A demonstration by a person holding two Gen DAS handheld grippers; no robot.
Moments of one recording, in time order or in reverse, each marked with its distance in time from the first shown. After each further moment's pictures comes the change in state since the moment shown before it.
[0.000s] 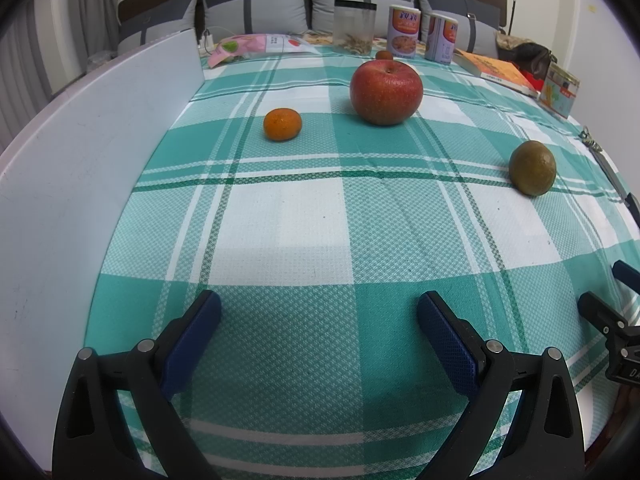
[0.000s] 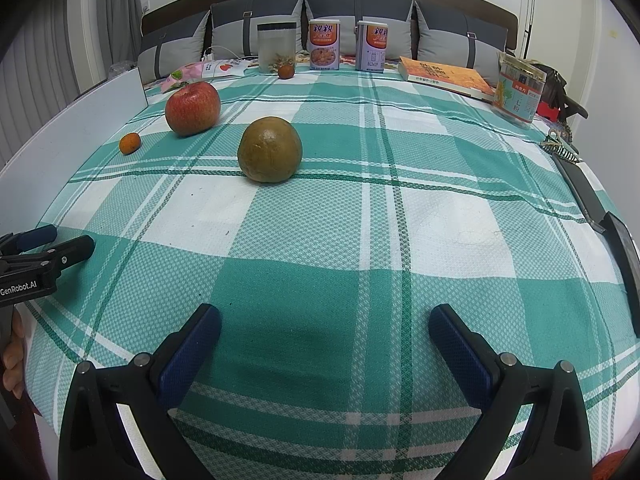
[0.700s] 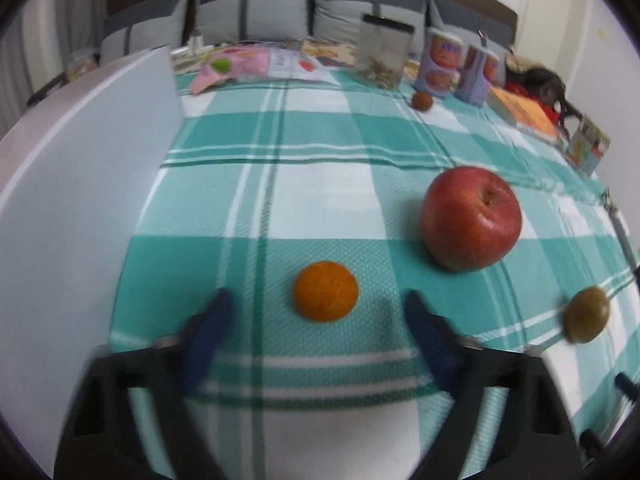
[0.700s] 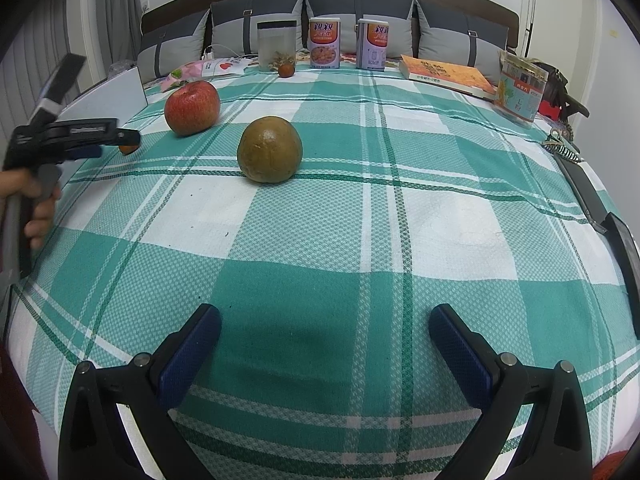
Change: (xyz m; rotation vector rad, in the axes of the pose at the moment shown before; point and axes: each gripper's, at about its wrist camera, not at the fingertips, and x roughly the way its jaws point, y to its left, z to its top) left arm 0.083 0.039 0.120 -0.010 0.012 -0.074; right arm 0.000 -0.001 0.001 -0.001 0.005 0.004
